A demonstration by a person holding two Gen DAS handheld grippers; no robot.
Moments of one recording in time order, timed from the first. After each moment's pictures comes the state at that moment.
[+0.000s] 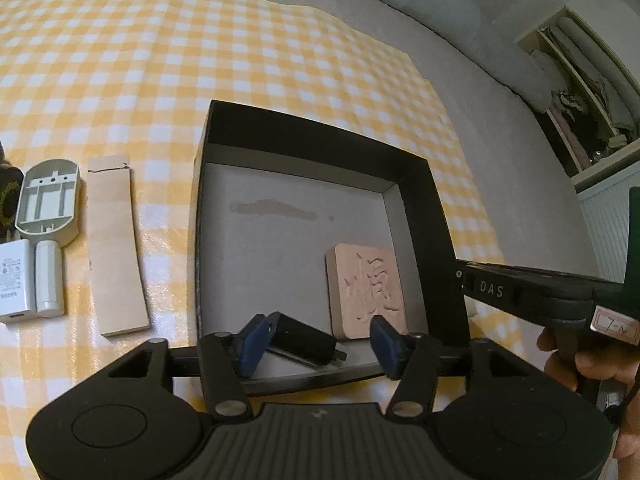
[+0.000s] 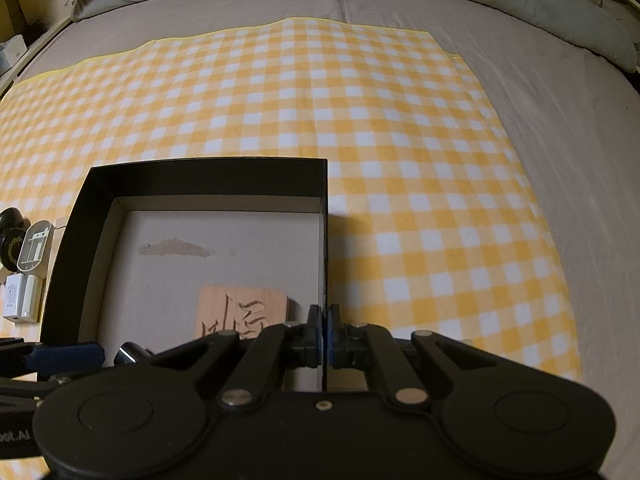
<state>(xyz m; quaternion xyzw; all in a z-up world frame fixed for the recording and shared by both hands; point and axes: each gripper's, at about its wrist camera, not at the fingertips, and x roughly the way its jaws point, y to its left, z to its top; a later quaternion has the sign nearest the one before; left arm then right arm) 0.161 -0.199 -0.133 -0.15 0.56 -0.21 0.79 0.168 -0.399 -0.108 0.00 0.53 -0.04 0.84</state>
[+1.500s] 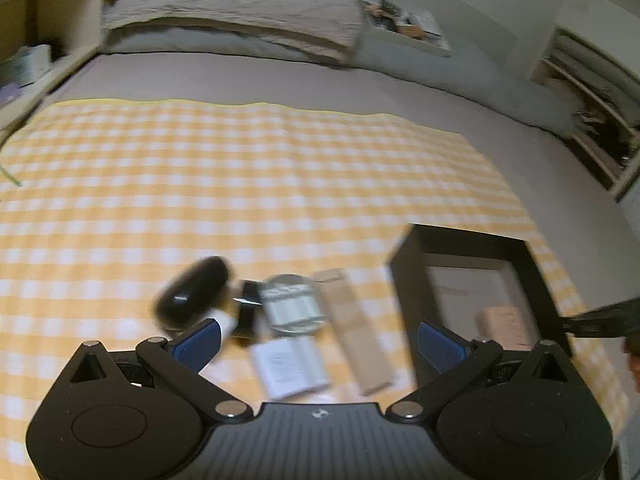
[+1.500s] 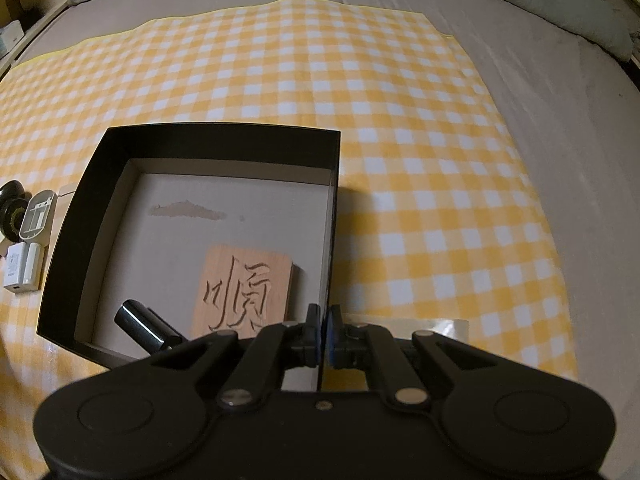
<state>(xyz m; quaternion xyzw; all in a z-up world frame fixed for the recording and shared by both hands) 0.145 -0.049 -0.071 -0.05 0.45 -0.15 0.88 0.142 -0.392 -0.105 -0.01 0.56 -0.04 0.83</state>
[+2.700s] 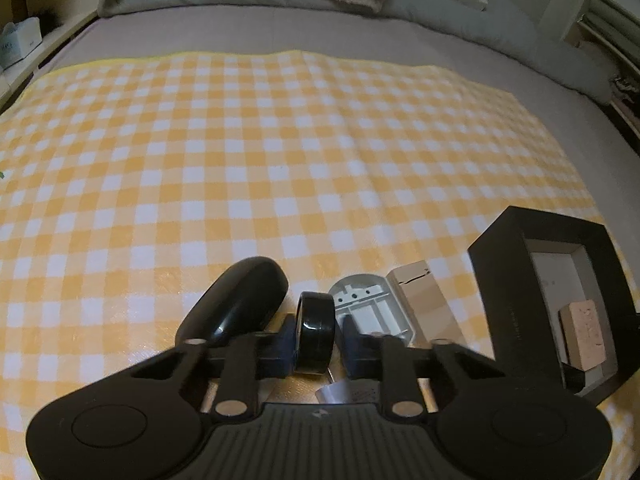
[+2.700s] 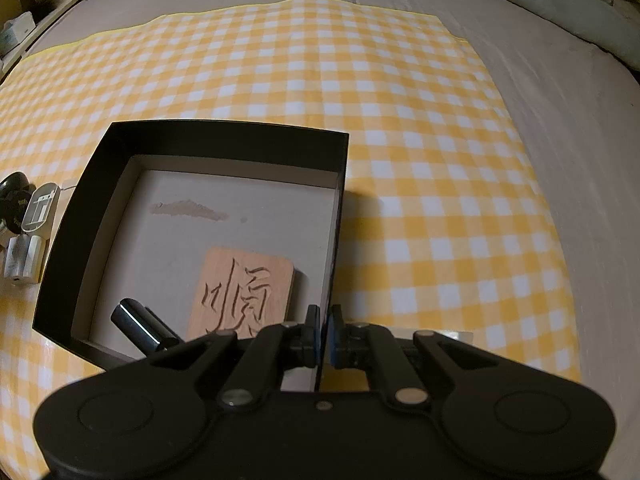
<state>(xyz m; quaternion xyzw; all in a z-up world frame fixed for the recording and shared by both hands) 0.210 -0.038 -0.123 -0.01 0.51 -0.12 0.85 0.148 -0.384 -0.111 -0.02 0.56 -0.02 0.83</state>
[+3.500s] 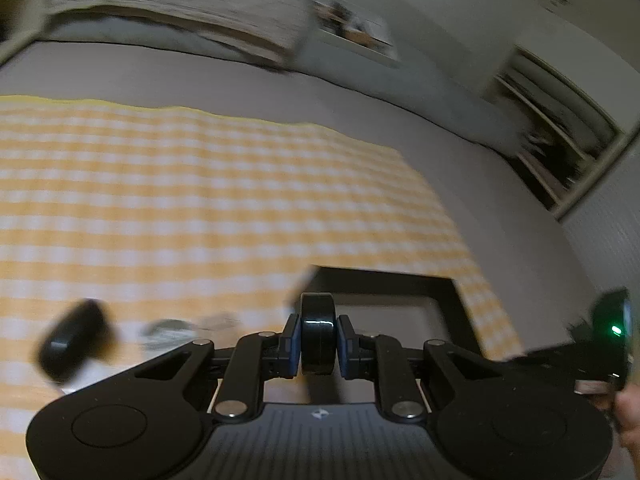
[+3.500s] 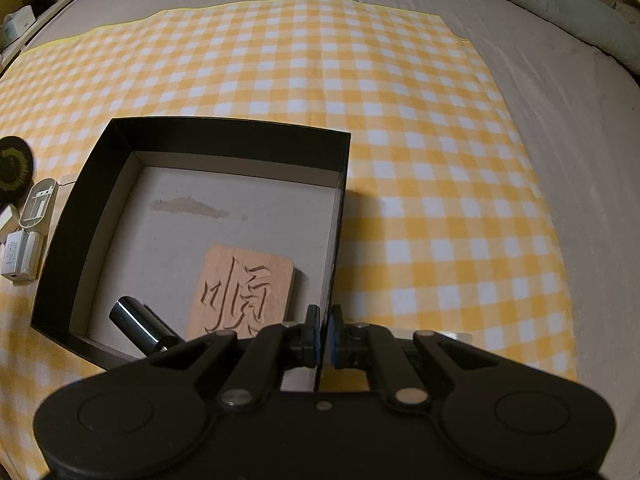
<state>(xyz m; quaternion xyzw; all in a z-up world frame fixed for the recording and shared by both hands) 0.181 -0.105 -0.068 -0.11 0.44 -0.23 0.86 0.149 -0.380 -0.113 -0.03 0.56 -0.02 0.83</state>
